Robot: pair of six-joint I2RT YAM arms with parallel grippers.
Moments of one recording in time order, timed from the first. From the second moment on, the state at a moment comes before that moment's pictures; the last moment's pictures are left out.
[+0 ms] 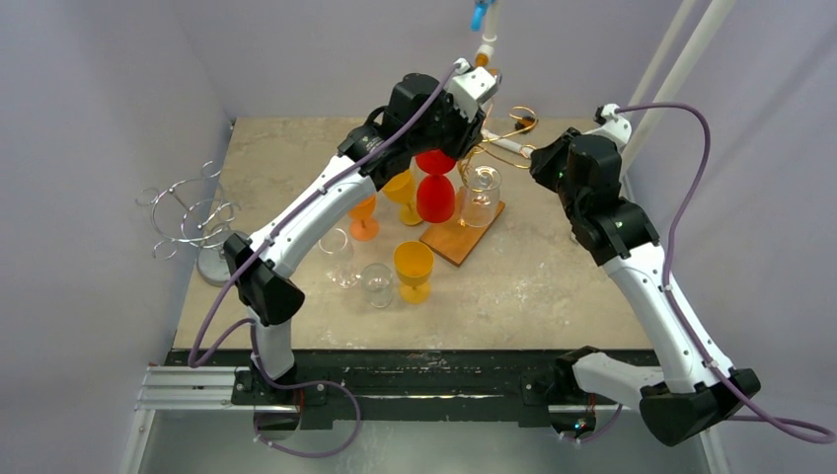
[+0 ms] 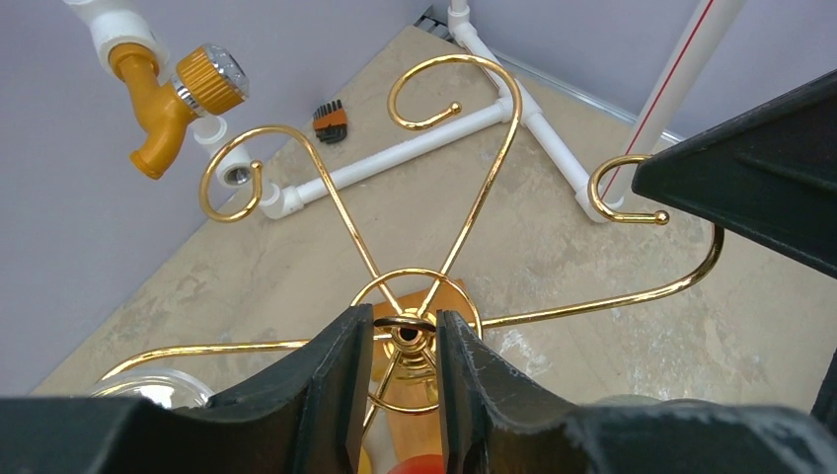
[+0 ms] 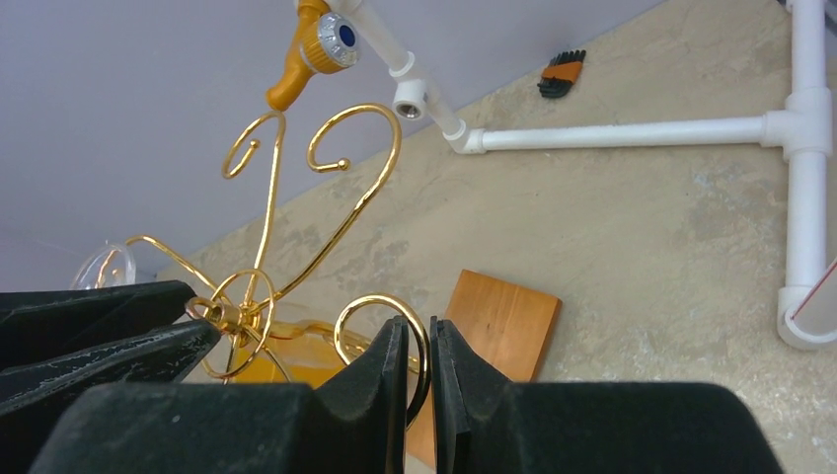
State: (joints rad) left arm -0.75 1.88 2.11 -0.51 0.11 0.11; right arm 0.38 1.11 1.31 -0.48 0.37 0.66
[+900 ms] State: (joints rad) left arm -0.77 1.92 2.15 -0.53 0.17 0.09; right arm 0.51 1.00 1.19 -0.48 0.57 0.76
